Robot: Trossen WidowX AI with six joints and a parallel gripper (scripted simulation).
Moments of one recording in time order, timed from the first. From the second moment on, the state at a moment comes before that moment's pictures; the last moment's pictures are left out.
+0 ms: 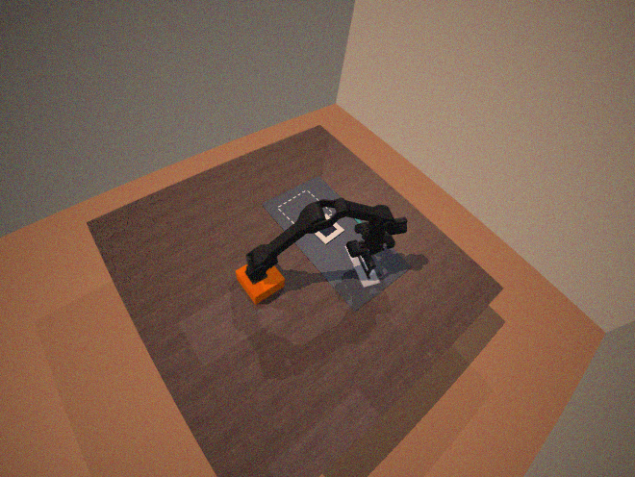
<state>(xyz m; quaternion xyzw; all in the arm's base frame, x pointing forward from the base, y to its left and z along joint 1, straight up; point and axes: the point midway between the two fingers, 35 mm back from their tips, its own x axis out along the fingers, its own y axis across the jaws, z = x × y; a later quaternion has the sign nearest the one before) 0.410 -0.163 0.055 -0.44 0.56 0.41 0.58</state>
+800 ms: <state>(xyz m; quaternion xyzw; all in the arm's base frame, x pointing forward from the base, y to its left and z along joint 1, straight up) 0.410 -0.163 0.055 -0.52 0.49 0.49 0.50</state>
